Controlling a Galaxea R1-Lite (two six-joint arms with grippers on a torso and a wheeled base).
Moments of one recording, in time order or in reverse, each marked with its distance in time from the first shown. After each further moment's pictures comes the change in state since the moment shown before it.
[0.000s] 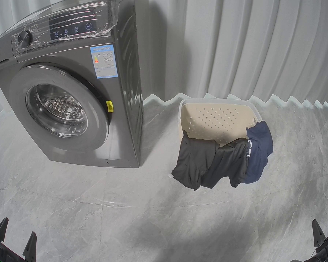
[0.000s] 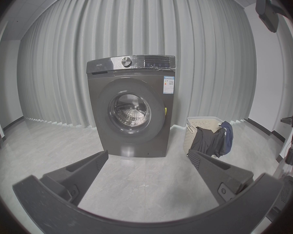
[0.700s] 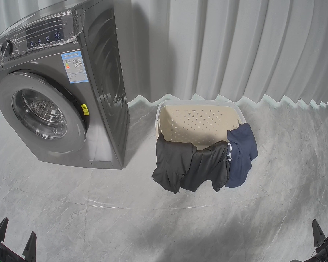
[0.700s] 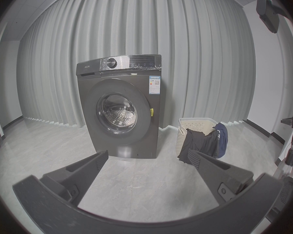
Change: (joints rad) left arm 0.000 0.000 0.000 0.000 0.000 -0.005; right arm 0.000 0.000 0.000 0.000 0.000 0.000
